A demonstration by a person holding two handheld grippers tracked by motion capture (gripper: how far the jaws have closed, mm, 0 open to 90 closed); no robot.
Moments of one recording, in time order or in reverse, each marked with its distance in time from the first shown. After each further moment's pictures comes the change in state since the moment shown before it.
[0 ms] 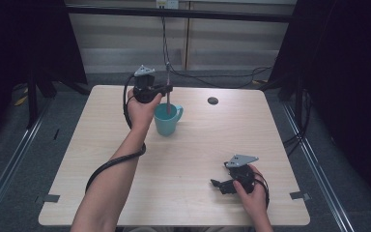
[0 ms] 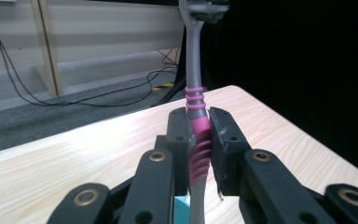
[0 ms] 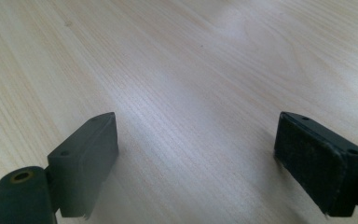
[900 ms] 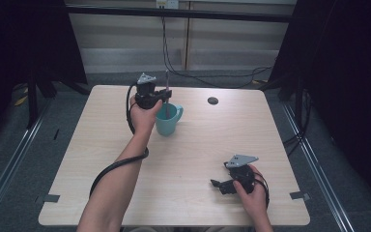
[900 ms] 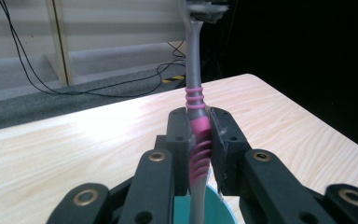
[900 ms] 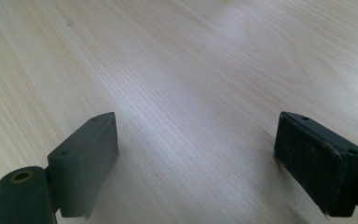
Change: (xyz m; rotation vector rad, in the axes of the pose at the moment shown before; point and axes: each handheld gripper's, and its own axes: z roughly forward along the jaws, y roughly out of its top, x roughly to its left) left arm 0.009 -0.026 0.015 0.017 0.040 -0.022; right arm 0.000 0.000 0.000 0.000 0.004 -0.002
